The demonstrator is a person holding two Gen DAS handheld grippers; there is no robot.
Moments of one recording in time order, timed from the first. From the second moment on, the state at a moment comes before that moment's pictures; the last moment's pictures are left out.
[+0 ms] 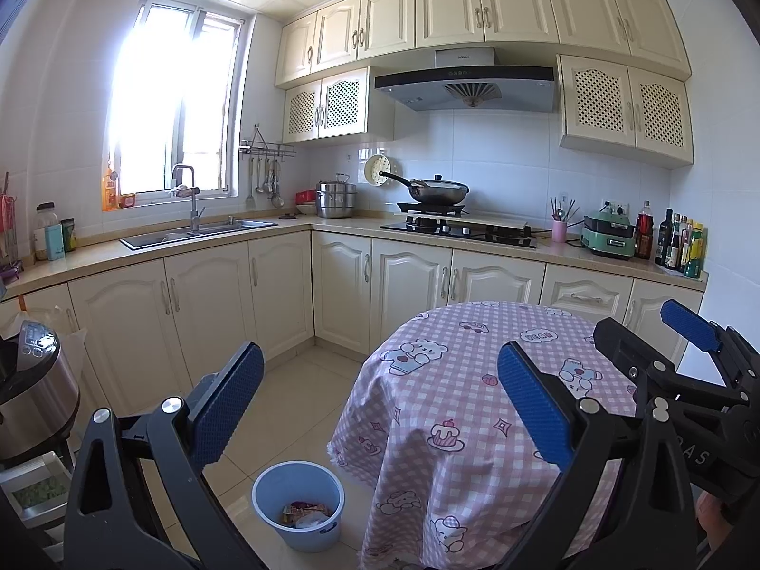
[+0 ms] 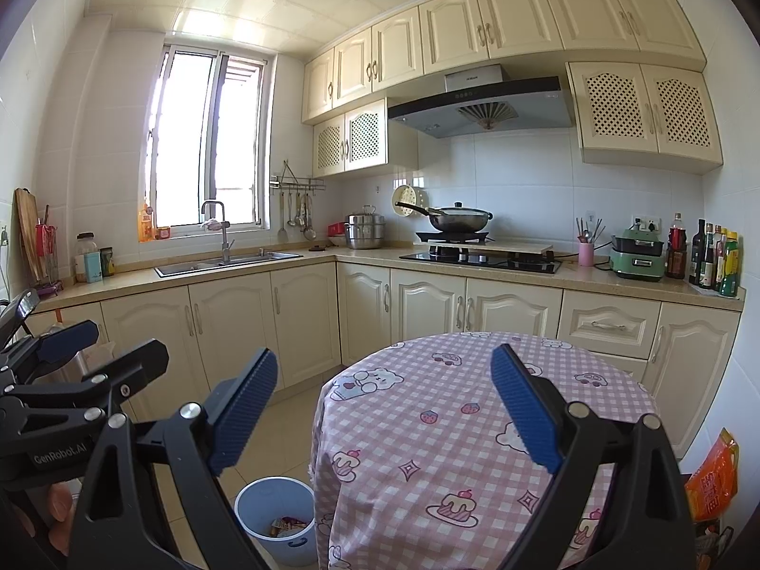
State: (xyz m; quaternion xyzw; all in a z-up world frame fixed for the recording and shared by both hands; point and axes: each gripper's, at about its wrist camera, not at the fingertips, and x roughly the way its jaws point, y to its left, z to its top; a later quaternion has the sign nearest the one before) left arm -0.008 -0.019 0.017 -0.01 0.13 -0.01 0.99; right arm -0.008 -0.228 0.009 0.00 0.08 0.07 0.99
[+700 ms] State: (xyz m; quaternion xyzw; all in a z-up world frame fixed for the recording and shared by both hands) left arm -0.004 -0.014 0.016 -0.01 0.13 -0.01 0.99; right arm -0.003 -0.231 0.005 0.01 0.08 0.07 0.99
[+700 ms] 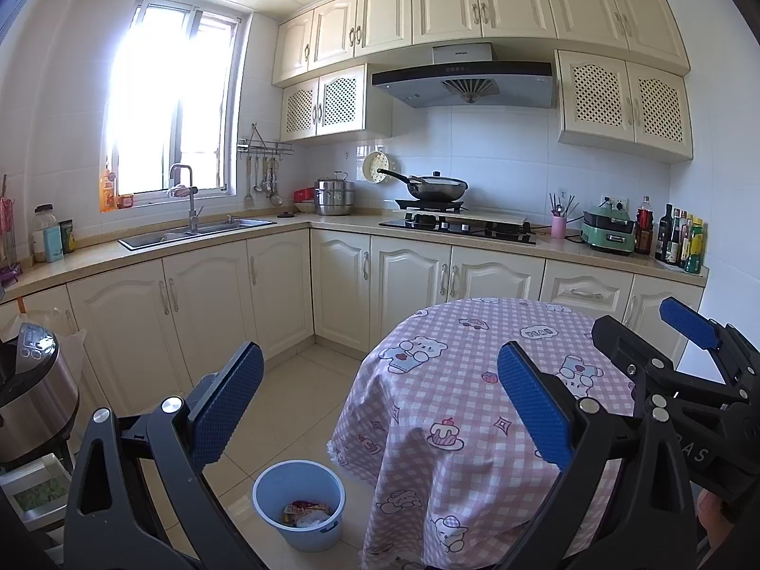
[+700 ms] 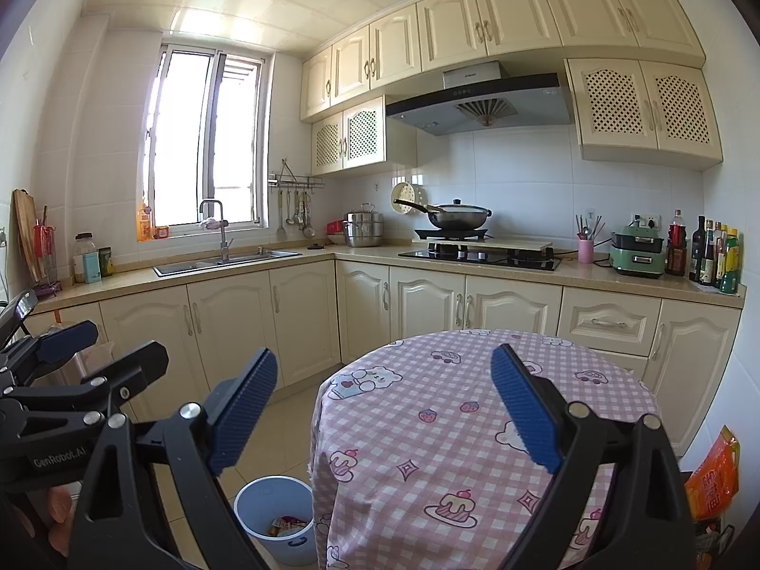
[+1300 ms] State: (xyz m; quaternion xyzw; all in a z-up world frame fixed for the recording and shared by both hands) left arm -0.002 -0.015 0.015 0.00 0.14 -0.02 0.99; right arm 0.000 -0.234 0.002 0.01 0.09 0.07 0.99
